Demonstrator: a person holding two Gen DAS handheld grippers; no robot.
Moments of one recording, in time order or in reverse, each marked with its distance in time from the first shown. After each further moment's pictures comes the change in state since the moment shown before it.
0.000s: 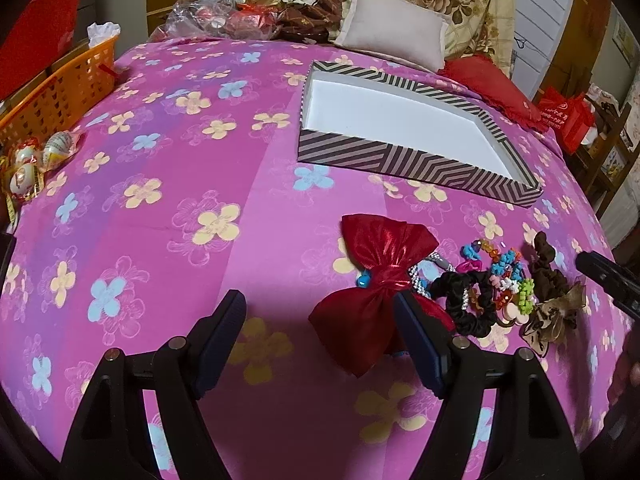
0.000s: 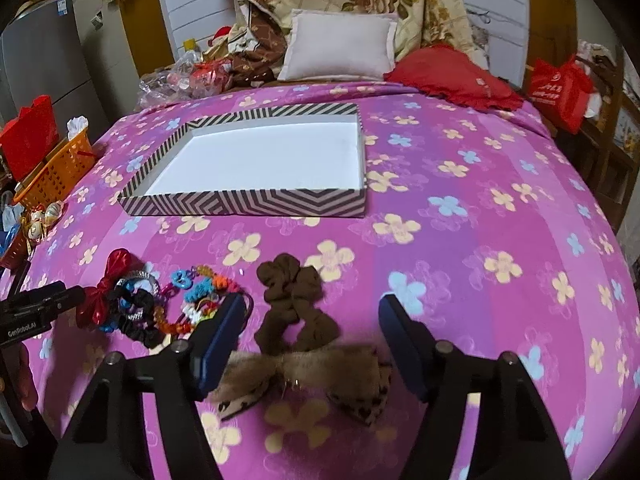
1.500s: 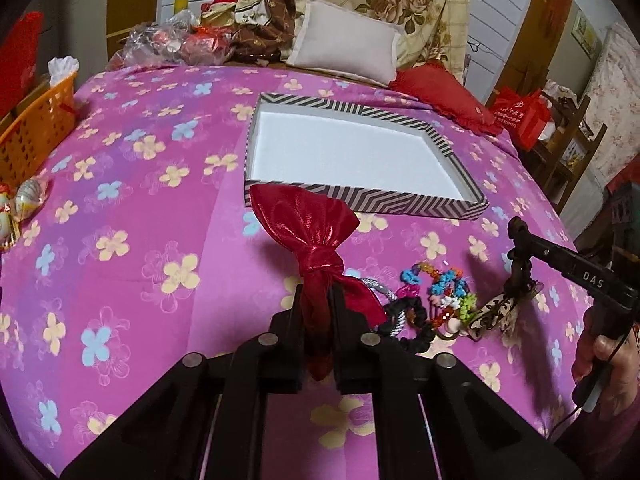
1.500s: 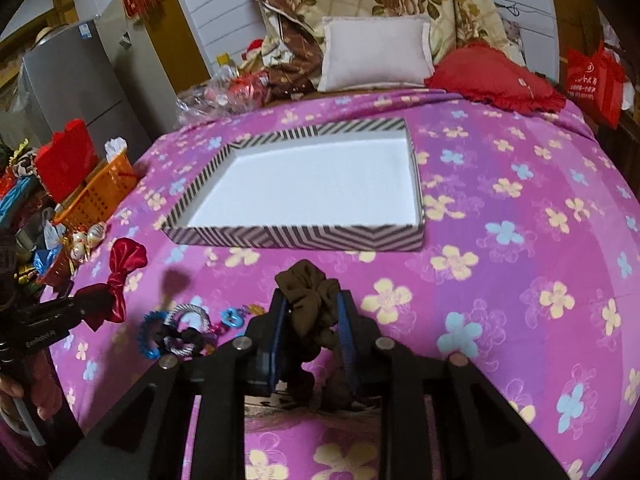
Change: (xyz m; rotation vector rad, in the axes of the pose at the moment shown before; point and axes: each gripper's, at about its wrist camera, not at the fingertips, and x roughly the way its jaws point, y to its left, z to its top) left arm -0.028 -0.019 0.028 0.085 -0.038 -0.134; right arm -0.001 0.003 0.022 0.060 -0.012 0.204
